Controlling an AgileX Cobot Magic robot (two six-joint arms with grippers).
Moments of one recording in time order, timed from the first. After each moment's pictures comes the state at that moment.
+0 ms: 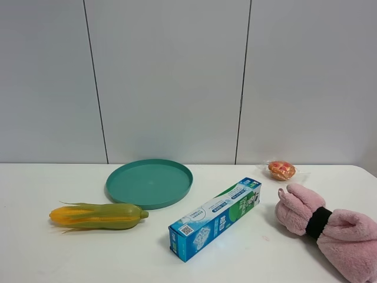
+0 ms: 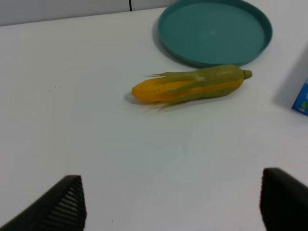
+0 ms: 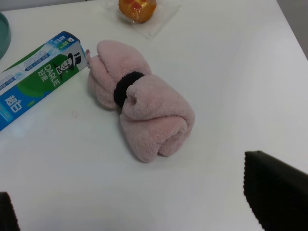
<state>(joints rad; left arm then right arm) 0.03 -0.01 -0.51 -0.17 1.06 0.15 -0.03 0.00 -0.50 0.15 1.06 -0.13</state>
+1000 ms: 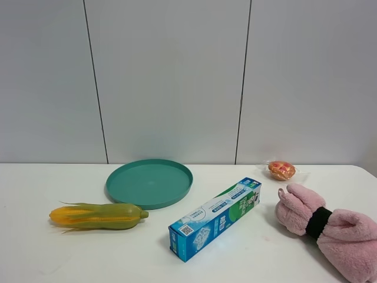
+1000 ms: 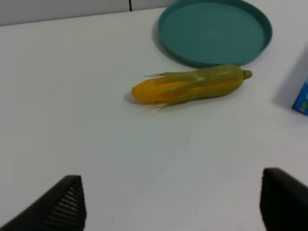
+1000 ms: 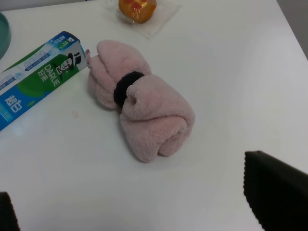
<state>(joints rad) 0.03 -0.01 -0.51 -0.17 1.06 0.15 -0.03 0.00 -0.50 0.15 1.06 -0.13</state>
